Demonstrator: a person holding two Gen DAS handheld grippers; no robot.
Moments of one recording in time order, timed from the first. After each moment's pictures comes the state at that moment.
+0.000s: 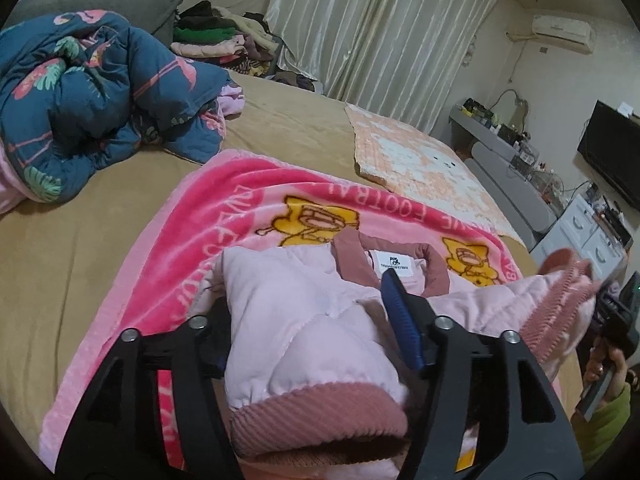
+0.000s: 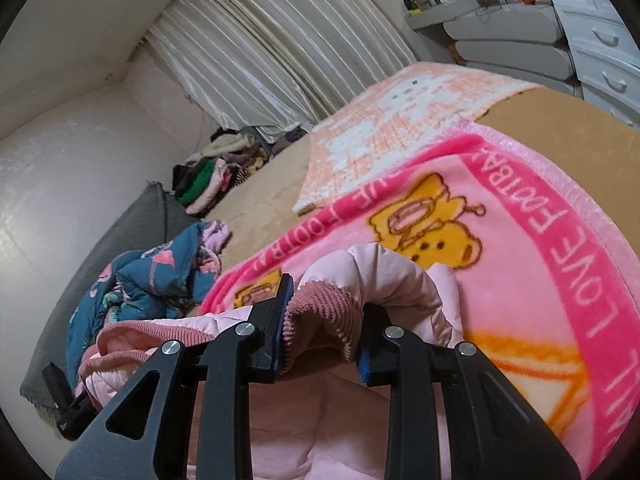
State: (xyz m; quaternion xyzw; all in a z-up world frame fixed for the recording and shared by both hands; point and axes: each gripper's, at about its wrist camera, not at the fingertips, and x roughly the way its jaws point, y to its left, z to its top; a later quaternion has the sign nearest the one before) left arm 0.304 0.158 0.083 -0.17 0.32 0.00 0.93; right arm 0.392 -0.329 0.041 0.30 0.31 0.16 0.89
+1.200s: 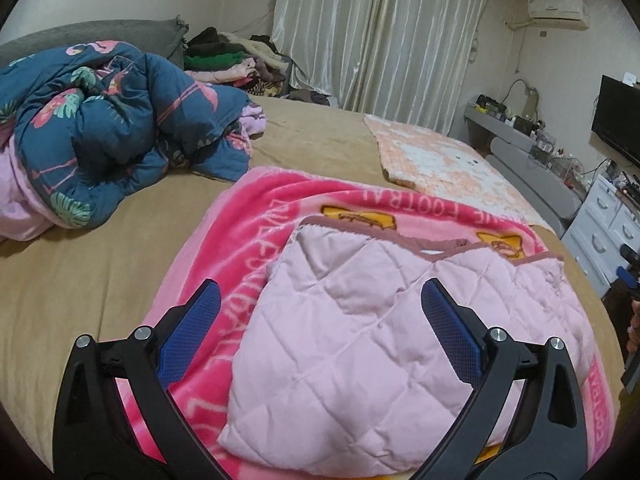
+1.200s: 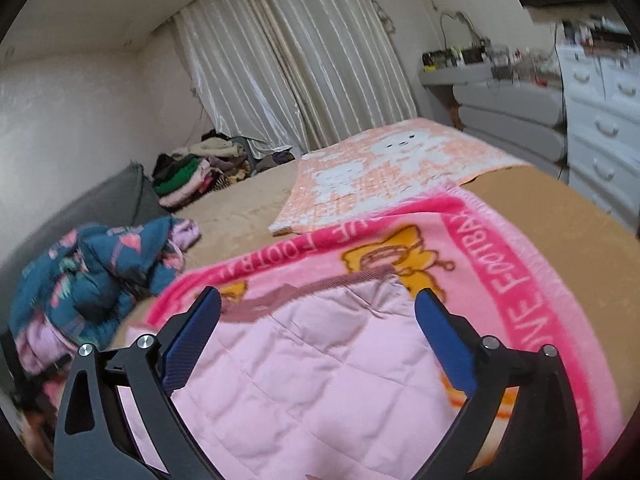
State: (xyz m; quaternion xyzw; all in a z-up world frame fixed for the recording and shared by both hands) left arm 0.288 0.175 0.065 -0.09 0.30 0.05 0.95; right arm 0.359 -0.310 0.061 0.17 0.25 0.11 0.95
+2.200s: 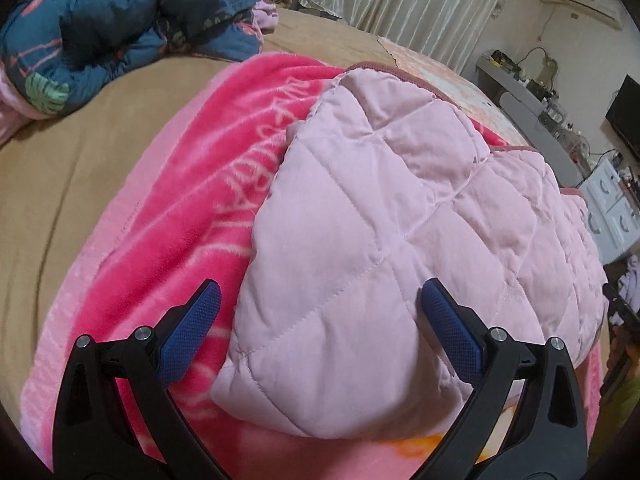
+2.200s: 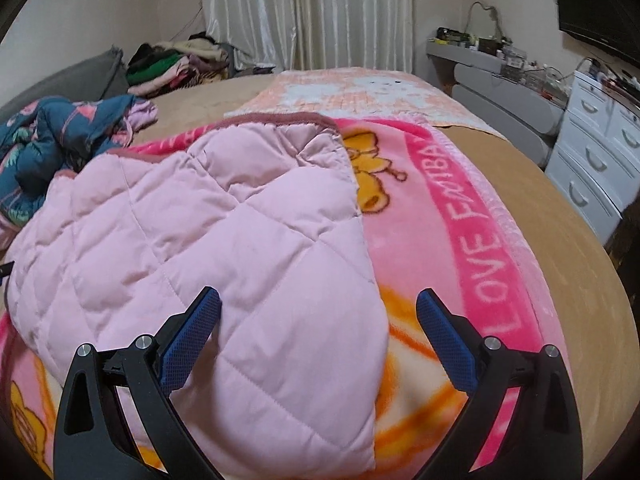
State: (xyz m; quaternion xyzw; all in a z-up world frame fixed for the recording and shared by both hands) left arm 0.289 0.206 -0.050 -0.17 0.42 0.02 0.89; right arm 0.358 -0.308 -0.053 0.00 0.36 0.08 0.93
